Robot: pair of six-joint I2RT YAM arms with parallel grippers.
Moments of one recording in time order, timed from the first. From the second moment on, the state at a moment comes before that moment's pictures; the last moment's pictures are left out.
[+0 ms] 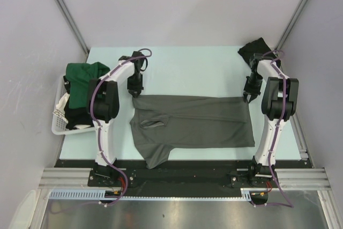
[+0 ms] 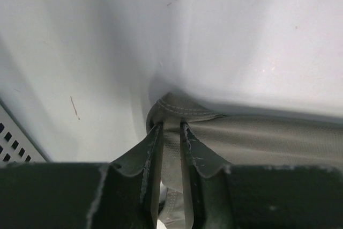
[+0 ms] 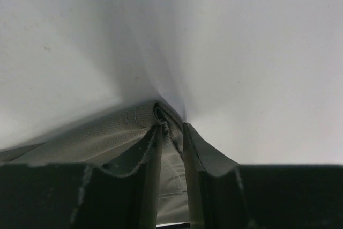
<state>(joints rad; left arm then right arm) -0.21 2.19 1.76 -0.98 -0.18 -0.26 -0.09 2.19 1.72 -1.04 0.07 0.29</state>
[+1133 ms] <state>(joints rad) -0.36 2.03 1.76 -1.00 -0.10 -0.24 -0.02 2.09 1.82 -1.04 0.14 0.27</state>
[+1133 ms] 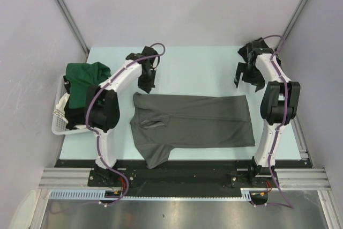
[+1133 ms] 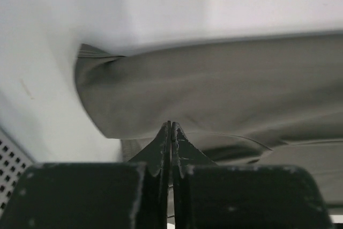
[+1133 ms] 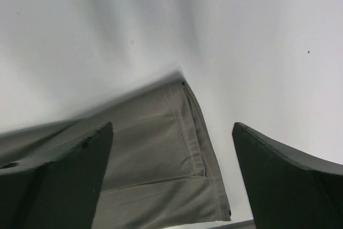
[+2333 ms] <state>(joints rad) -0.51 2.00 1.54 -0.79 -0.08 -0.29 0.01 1.97 1.53 -0.91 0.02 0.26</state>
